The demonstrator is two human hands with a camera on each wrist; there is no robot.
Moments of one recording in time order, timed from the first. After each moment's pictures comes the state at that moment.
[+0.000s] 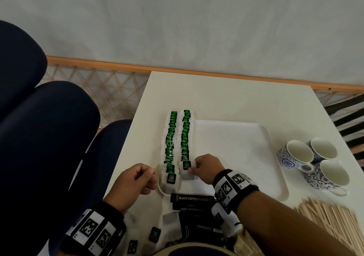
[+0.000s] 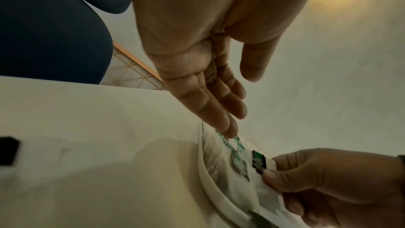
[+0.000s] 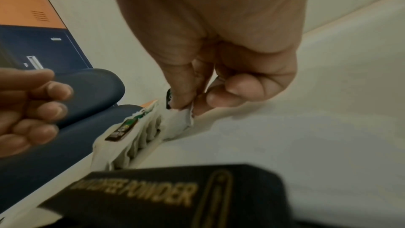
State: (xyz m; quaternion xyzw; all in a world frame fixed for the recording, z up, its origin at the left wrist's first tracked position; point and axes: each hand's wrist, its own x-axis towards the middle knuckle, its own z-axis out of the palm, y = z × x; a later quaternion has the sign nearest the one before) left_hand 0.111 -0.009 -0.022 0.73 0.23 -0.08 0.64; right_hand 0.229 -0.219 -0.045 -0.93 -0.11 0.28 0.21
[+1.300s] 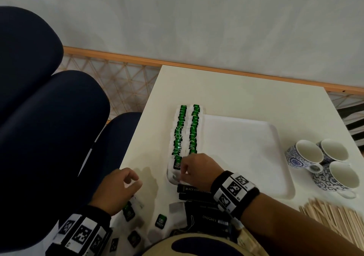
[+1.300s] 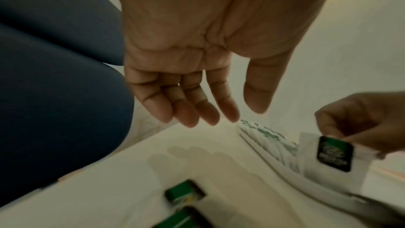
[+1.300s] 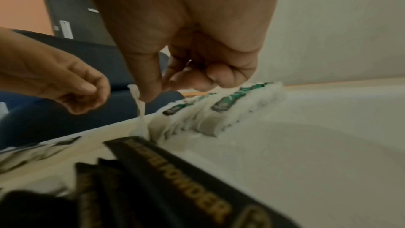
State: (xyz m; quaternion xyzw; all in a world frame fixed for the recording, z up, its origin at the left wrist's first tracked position) left_hand 0.066 0.032 -0.029 0.91 0.22 -0.10 0.35; right_hand 0.191 -0.193 -0.018 -0.90 -0.34 0.21 0.17
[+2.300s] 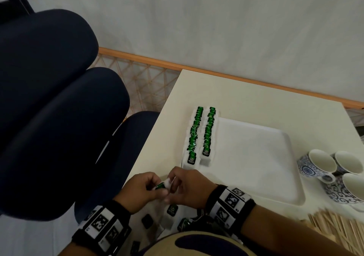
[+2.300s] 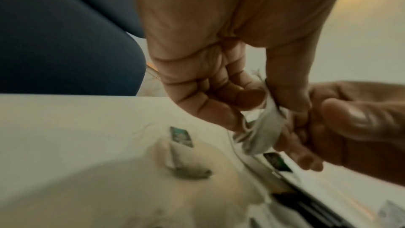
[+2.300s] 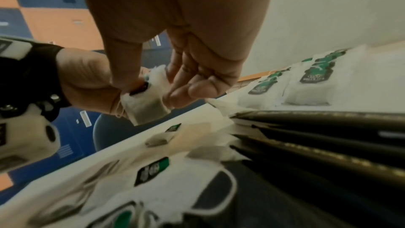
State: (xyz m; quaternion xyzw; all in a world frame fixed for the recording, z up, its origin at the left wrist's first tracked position) left_hand 0.030 0.013 -0.044 0.78 0.17 -0.09 0.59; right_hand 0.126 -0.165 -0.022 -0.82 -0.37 0.32 0.31
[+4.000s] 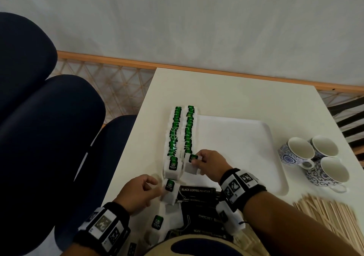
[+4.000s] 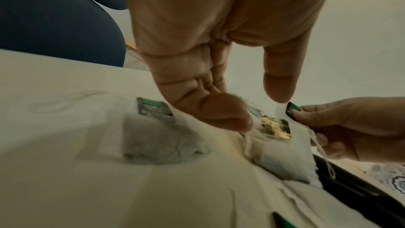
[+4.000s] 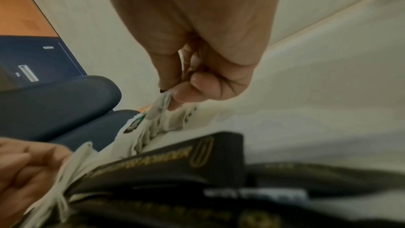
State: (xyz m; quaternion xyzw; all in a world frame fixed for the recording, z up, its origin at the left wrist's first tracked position) left_hand 0.082 -0.011 -0.055 0.79 0.24 -0.18 0.53; right_hand 0.214 -0.231 -0.050 -0.89 -0.11 0.26 0.36
